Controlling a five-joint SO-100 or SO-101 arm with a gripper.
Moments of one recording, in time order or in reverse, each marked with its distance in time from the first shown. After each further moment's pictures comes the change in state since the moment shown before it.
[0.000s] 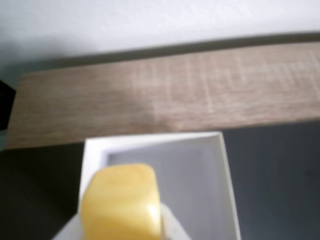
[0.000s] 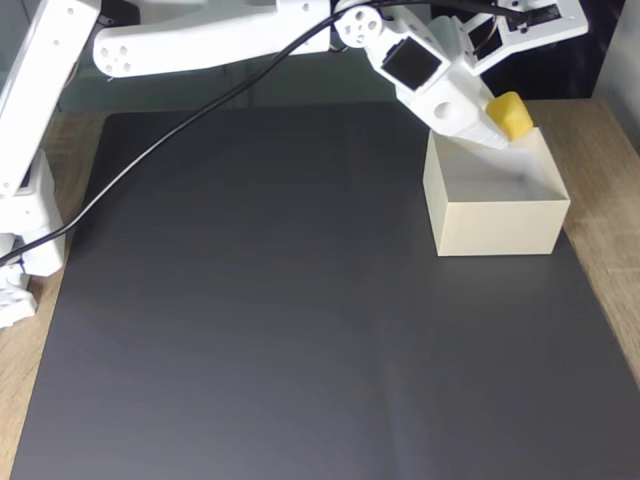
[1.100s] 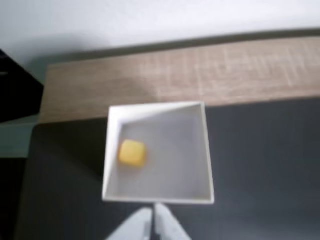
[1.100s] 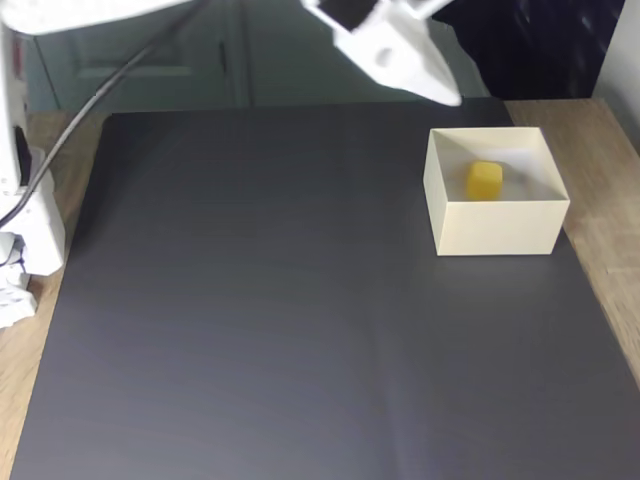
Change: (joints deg) arm -1.1 30.1 26.1 3.5 0.2
